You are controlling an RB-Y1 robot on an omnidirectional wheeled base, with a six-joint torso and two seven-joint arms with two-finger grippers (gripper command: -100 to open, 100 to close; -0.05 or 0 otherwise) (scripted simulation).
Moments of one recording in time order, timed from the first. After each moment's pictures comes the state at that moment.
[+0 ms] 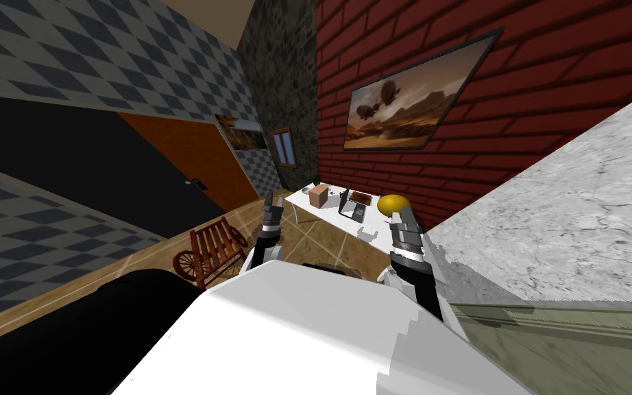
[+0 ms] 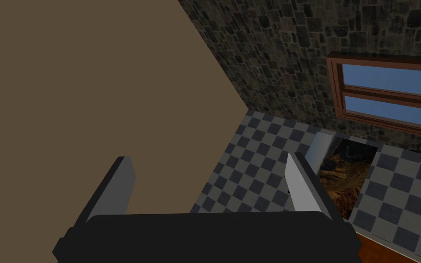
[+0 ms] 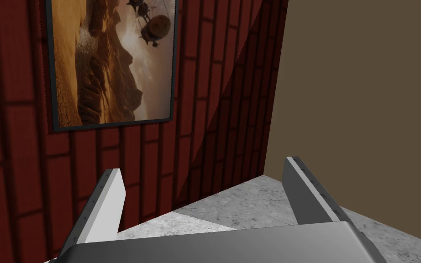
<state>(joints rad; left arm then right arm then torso) 0.49 0.01 -0.01 -2.23 -0.06 -0.54 0.01 0.55 -0.02 -0.07 -2.22 0.11 -0.50 0.09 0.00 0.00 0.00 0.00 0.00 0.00</state>
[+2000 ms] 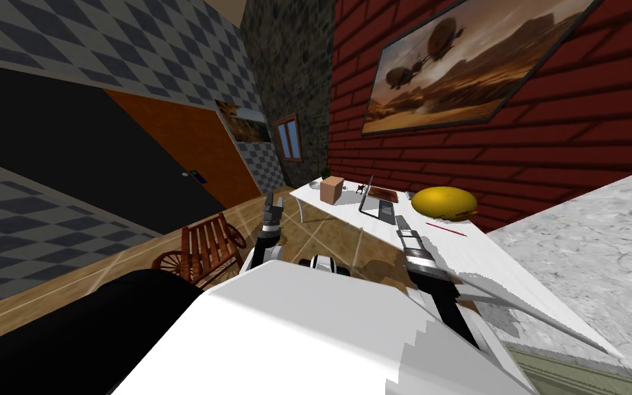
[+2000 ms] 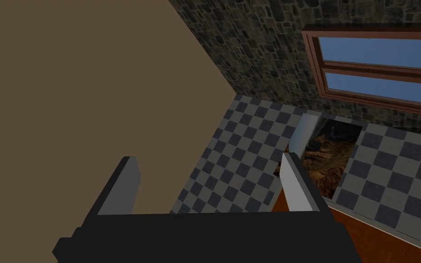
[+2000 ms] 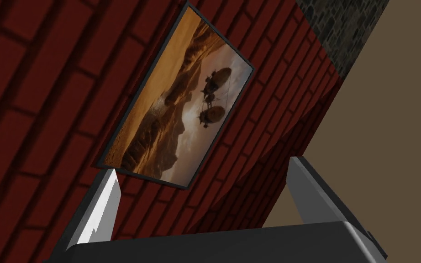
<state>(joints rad) 0.49 0.01 -0.01 -2.23 -0.06 -0.54 0.01 0.60 -0.19 -0.19 -2.16 0.21 -0.35 0.22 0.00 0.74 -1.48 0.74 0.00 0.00</state>
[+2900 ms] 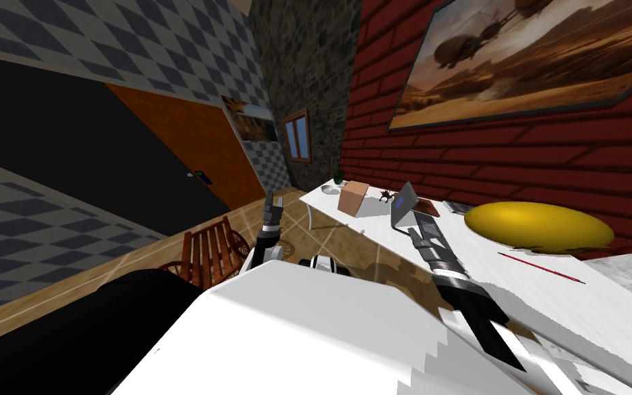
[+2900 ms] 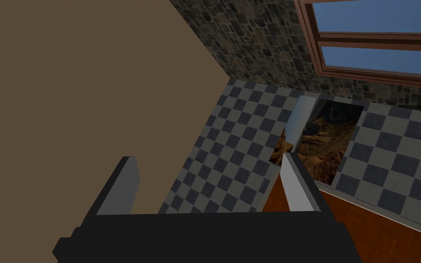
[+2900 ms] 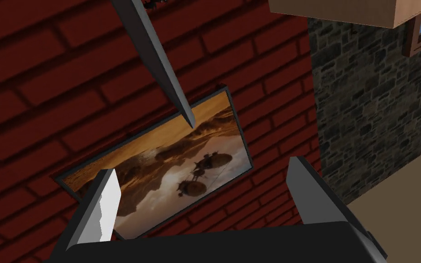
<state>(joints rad) 0.49 0.01 -0.01 -2.23 -0.06 -0.54 0.01 0.65 -0.32 -0.35 -2.08 0.34 -0.15 0.39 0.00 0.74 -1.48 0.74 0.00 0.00</state>
